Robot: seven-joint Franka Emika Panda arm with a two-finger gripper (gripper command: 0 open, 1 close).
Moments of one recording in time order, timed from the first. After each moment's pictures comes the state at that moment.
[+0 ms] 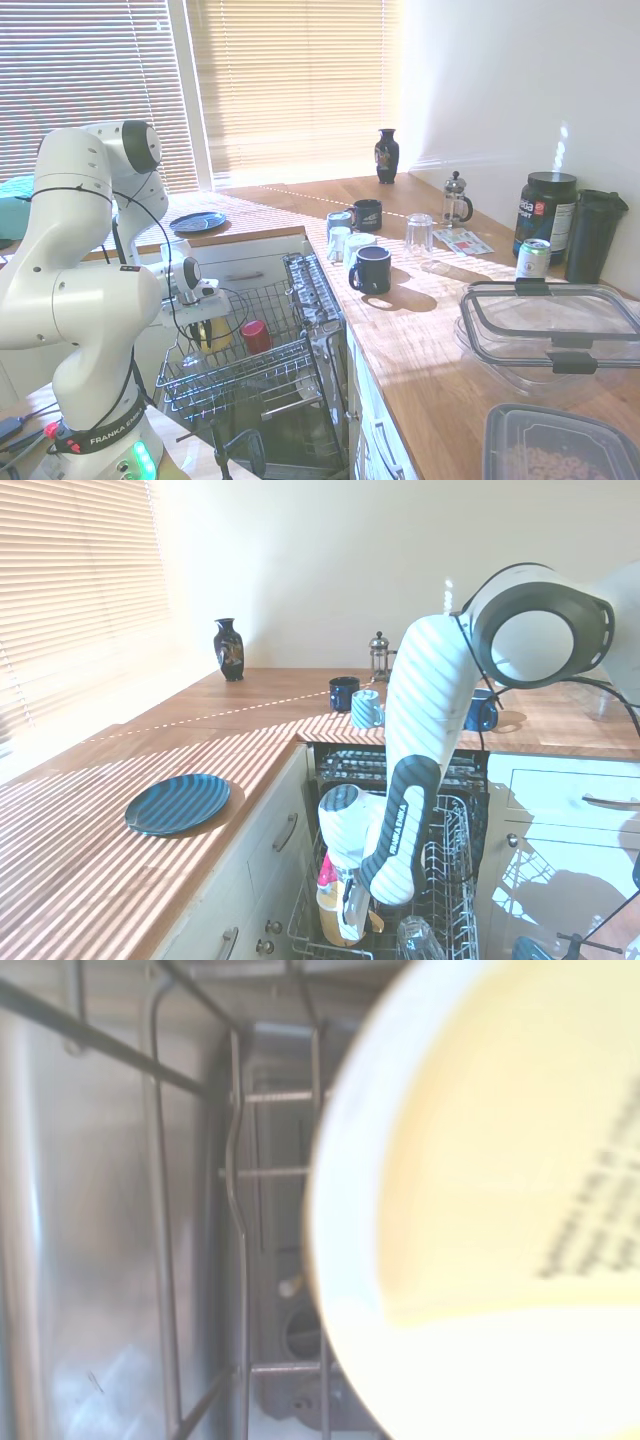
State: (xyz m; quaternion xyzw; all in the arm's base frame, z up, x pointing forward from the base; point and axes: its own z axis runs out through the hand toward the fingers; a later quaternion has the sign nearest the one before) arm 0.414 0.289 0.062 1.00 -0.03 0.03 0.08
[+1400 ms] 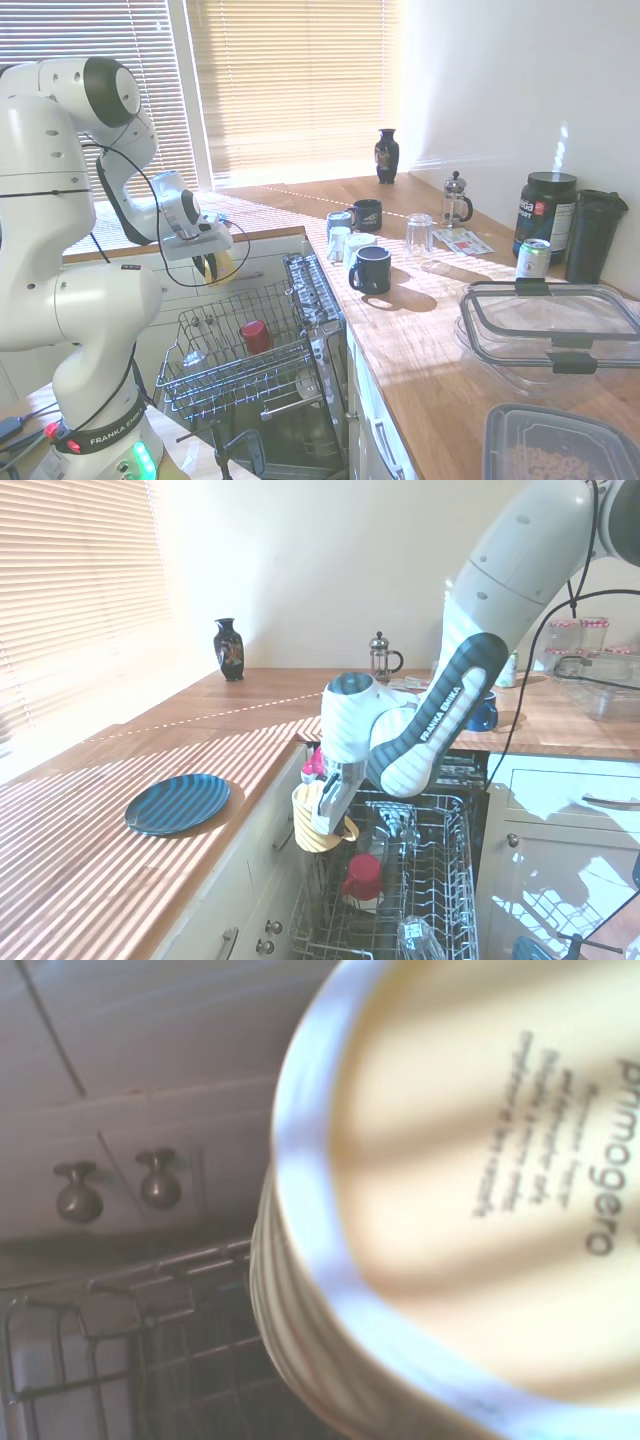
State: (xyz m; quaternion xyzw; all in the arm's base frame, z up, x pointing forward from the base) arm 0.451 0.273 0.274 0.98 -0.13 0.15 0.01
